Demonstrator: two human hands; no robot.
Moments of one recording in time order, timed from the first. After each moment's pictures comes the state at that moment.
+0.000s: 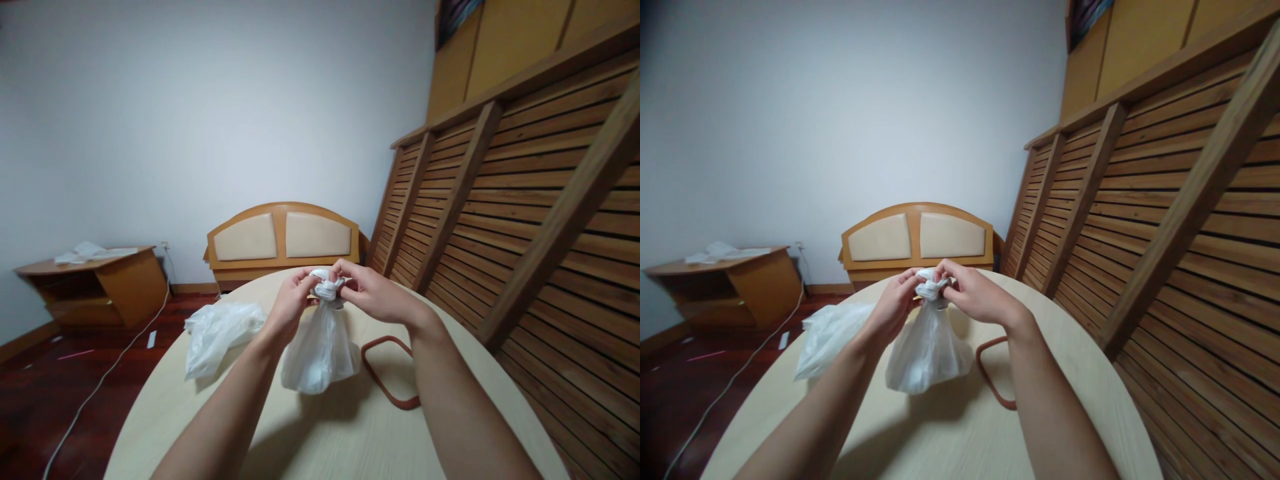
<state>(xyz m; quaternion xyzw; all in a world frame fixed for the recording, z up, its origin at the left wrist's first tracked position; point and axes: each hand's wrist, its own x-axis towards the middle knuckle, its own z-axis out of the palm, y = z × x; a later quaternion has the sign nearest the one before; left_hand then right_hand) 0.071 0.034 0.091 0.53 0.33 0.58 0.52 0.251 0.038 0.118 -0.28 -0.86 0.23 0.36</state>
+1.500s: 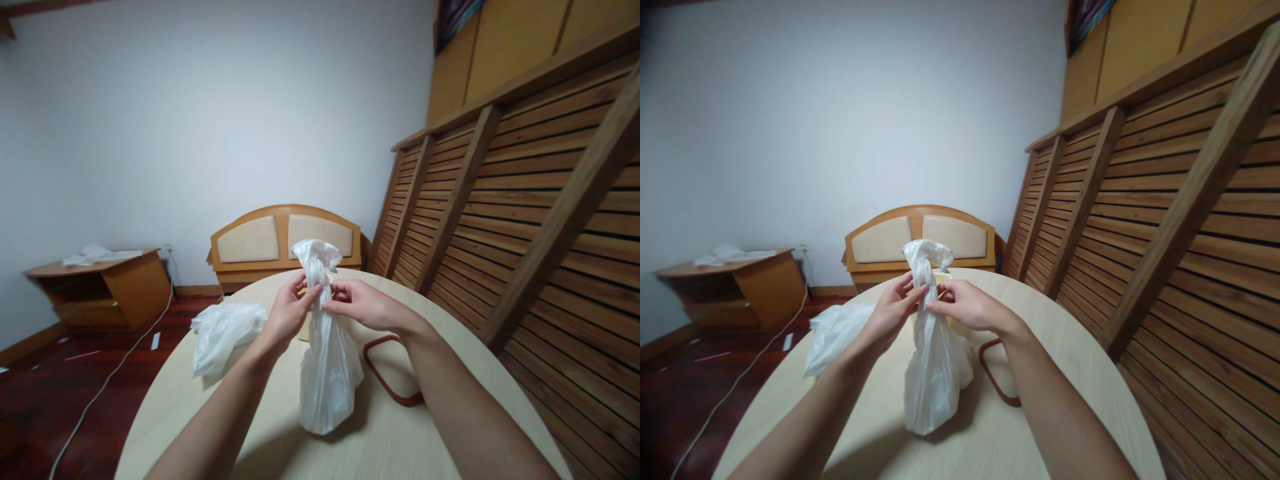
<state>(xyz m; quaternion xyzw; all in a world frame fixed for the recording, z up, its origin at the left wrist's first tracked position) 0.056 0.016 0.085 0.58 0.30 0.58 0.49 0.231 0.037 0.097 -0.25 -0.81 0.42 0.33</state>
